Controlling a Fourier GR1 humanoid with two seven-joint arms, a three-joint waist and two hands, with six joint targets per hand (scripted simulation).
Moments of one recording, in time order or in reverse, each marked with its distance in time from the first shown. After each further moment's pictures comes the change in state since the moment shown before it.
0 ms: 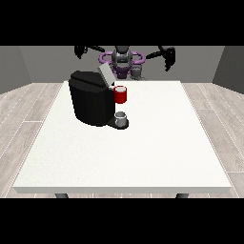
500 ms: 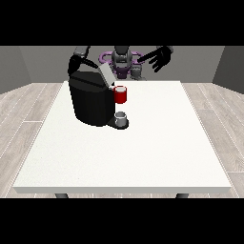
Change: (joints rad) left arm -0.247 0.118 -0.043 0.009 -0.121 0.066 0.012; right arm 0.027 0.066 -0.012 0.073 0.034 -0.111 -0.051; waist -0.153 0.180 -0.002
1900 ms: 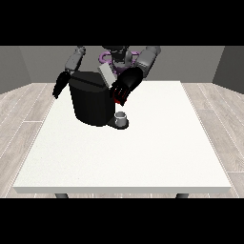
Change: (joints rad) left arm -0.429 0.388 -0.247 -0.011 -0.364 0.021 0.045; right arm -0.307 -0.036 0.031 -0.046 0.083 -0.048 0.081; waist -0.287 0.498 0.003
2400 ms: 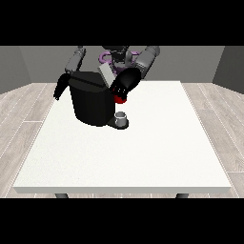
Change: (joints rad) left arm -0.007 -0.039 0.009 -0.030 0.045 -0.032 0.025; right arm 0.004 0.005 -0.015 0.021 -0.012 -0.007 -0.041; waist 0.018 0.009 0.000
